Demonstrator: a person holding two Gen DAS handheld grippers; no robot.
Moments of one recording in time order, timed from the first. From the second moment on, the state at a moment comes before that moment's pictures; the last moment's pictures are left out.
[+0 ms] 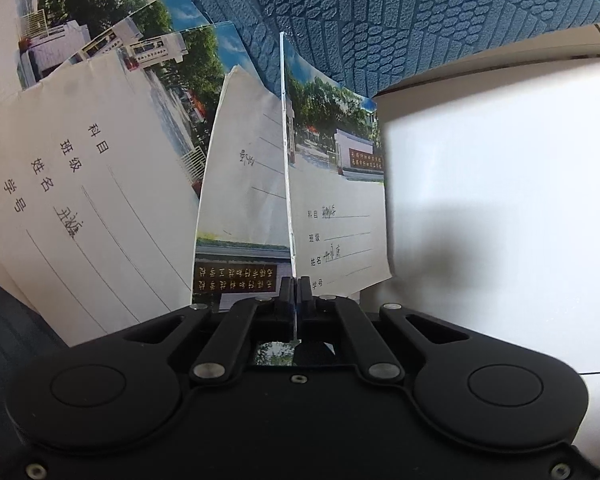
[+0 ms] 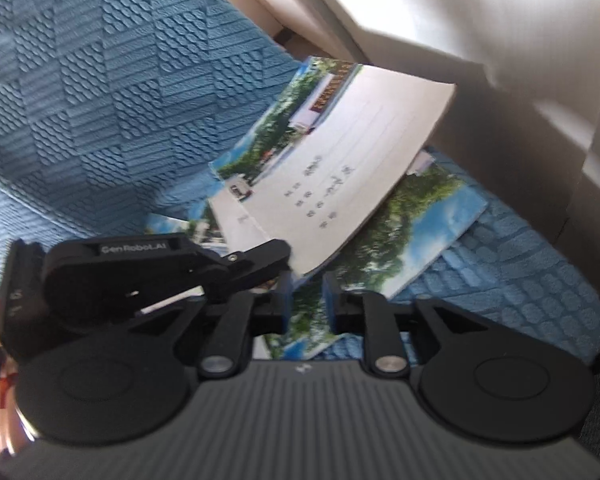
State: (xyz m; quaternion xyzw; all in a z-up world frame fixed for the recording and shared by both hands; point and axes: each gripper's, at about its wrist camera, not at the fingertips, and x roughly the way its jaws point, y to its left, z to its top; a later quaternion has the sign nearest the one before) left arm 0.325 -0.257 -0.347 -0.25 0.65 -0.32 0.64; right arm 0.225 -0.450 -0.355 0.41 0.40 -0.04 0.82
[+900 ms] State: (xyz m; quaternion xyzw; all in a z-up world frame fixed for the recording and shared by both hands) left arm 0.338 -0.232 -0.323 -0.26 0.63 -0.32 0.65; right arm 0.251 -0.492 -0.421 0.67 0.31 -0.05 0.68
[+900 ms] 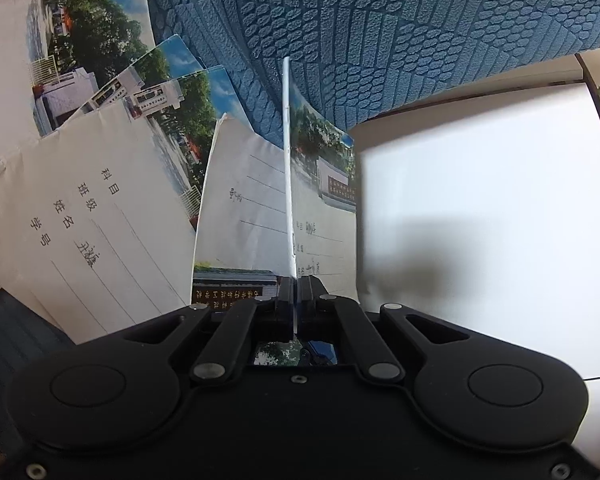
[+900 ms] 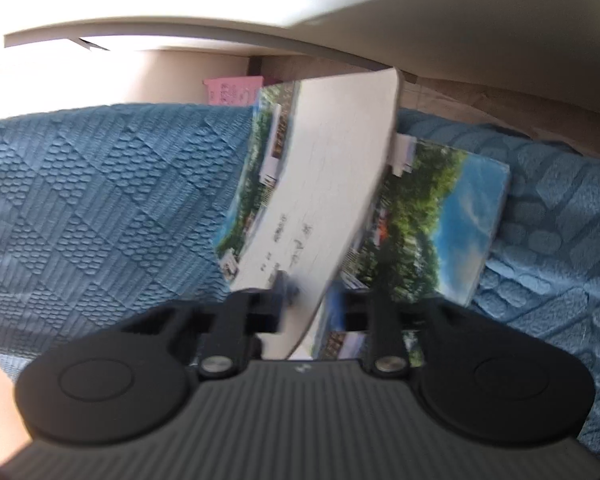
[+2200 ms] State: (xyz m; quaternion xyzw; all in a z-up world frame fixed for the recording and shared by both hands) left arm 0.361 -0.197 -0.351 -0.34 0.68 -0.31 0.57; right arm 0.247 -0.493 -0.375 0.60 0.34 -0.04 0.72
